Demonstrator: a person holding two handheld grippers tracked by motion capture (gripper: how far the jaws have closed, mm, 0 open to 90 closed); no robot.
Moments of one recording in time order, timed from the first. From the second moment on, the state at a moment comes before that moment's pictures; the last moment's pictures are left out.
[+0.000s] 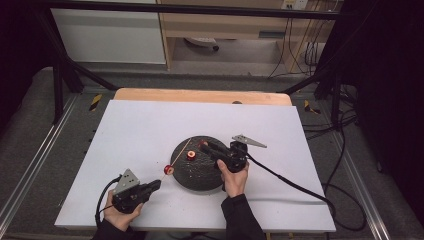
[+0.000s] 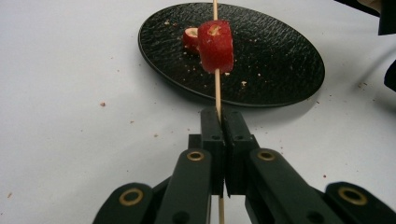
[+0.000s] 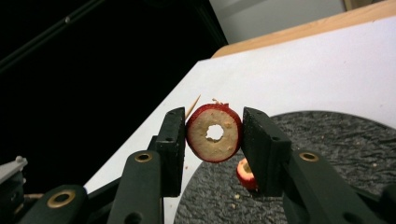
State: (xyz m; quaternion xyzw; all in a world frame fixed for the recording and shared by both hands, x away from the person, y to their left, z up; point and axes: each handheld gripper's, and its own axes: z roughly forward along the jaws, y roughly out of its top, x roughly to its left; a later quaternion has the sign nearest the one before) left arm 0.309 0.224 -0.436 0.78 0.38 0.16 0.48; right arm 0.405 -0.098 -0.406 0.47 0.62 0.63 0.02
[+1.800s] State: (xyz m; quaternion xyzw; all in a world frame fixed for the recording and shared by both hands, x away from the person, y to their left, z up) left arm 0.304 0.199 -0.436 0.77 0.37 0.16 0.50; right arm 0.421 -0.091 -0.412 0.50 0.50 0.71 0.00
